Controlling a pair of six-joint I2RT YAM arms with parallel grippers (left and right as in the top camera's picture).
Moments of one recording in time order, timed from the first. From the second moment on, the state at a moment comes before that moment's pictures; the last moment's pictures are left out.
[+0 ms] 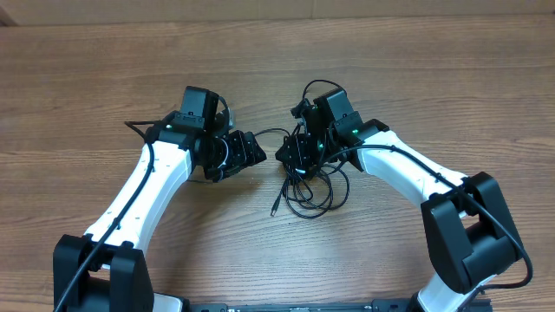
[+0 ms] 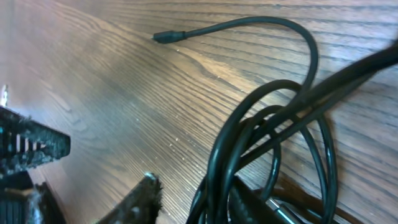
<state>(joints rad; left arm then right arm) -0.22 1.59 1.12 -0.79 0.47 -0.55 0.47 1.84 1.16 -0.38 -0.56 0.30</state>
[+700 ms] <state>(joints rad) -0.22 1.59 1.12 -0.79 0.47 -0.55 0.47 1.87 1.16 -0.38 -0.57 0.31</state>
